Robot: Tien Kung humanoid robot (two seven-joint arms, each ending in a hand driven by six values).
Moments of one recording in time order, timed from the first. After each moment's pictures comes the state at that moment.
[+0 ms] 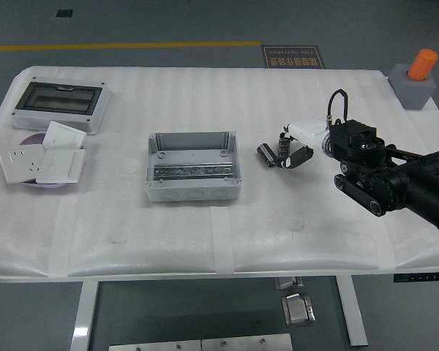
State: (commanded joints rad) left arm -0.16 0.22 -0.45 -0.18 0.66 -0.08 0.23; right arm 0.99 -0.23 0.19 0.57 -1.72 0.01 -0.03
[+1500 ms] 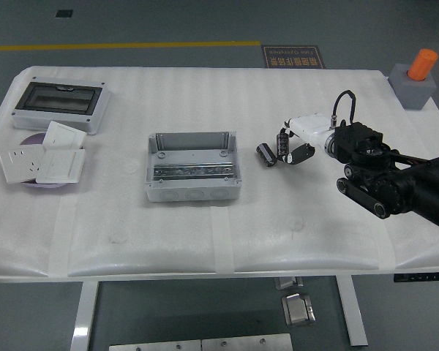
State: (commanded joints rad) left arm -0.16 0.22 -0.45 -0.18 0.65 -0.08 0.23; right arm 1.00 -0.29 0.08 0.68 -1.57 -0.16 -0.04
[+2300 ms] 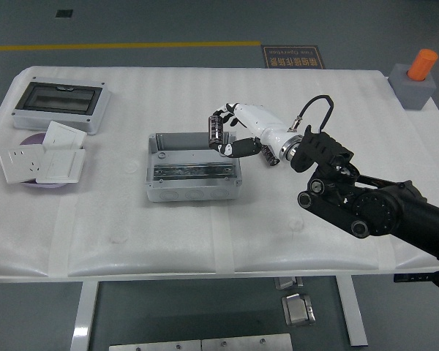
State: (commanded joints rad) left arm -0.15 0.23 -0.44 -0.18 0.63 -0.08 0.23; right arm 0.86 -0.25 0.38 1.02 -1.55 -0.25 -0.08
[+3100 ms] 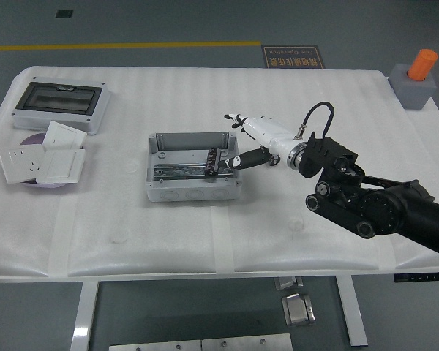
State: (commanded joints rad) left arm -0.15 0.23 -0.42 -0.18 0.61 -0.09 0.23; right arm 0.91 -0.29 0.27 0.97 -1.54 -0.21 -0.09
